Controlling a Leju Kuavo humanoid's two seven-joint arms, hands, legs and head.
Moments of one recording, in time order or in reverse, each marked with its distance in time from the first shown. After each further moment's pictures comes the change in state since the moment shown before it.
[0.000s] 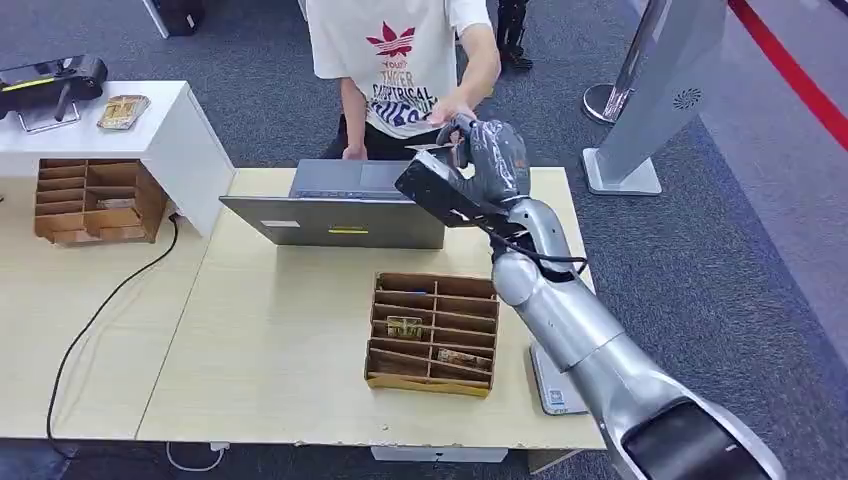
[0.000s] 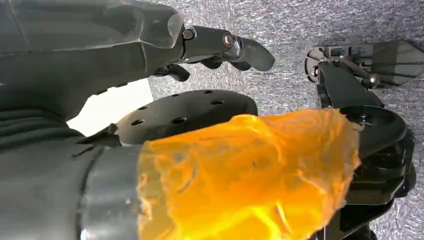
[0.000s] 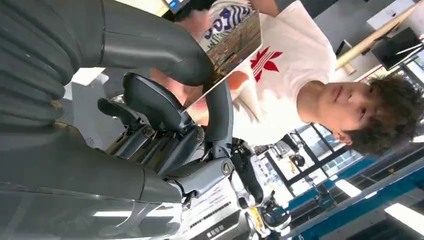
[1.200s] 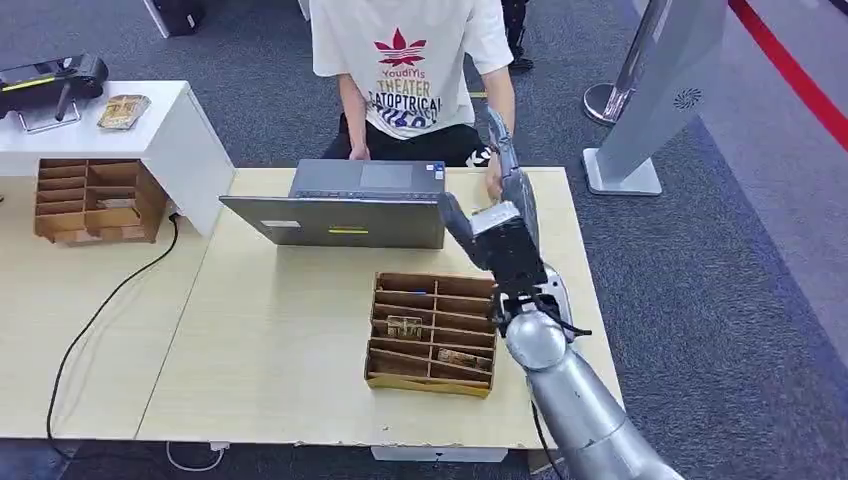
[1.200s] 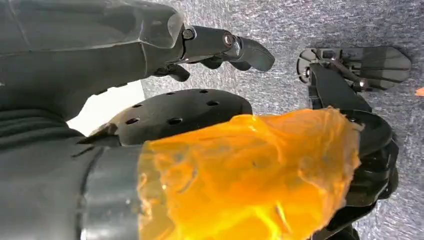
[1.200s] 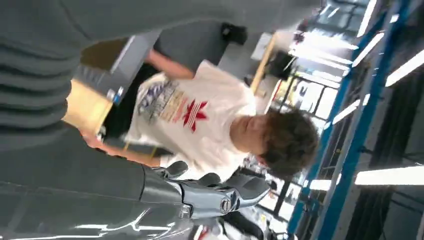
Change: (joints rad) left arm 0.014 -0.006 0.001 0.000 0.047 0.024 -0.044; right arm 0.350 0.015 -0.105 -0.428 -0.445 0.046 -0.259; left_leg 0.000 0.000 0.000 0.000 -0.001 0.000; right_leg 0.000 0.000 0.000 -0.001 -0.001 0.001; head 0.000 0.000
